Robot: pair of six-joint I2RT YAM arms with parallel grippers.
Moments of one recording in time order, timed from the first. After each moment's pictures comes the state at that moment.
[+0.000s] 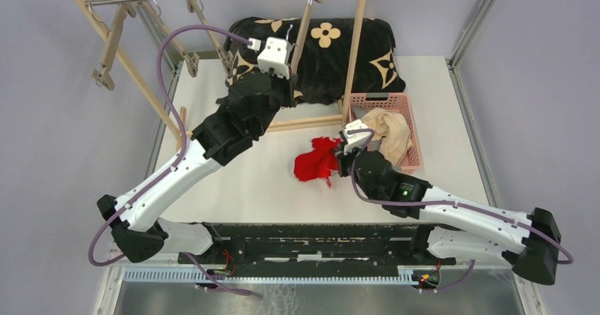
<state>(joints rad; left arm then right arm) -0.90 1.28 1.48 -0.31 -0.53 -0.12 1.07 1.02 0.70 -0.02 0.52 0.21</state>
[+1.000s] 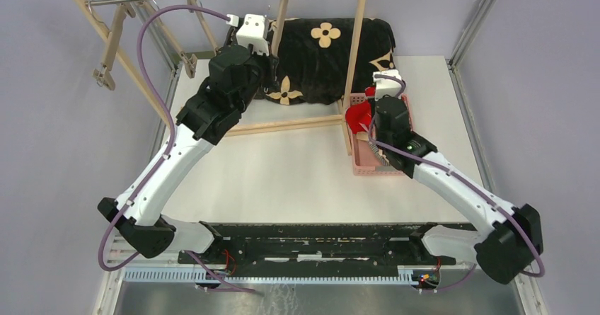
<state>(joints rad) -0.67 1.36 1.66 -0.45 -0.36 -0.12 0.60 1.14 0.94 -0.01 0.72 -0.05</state>
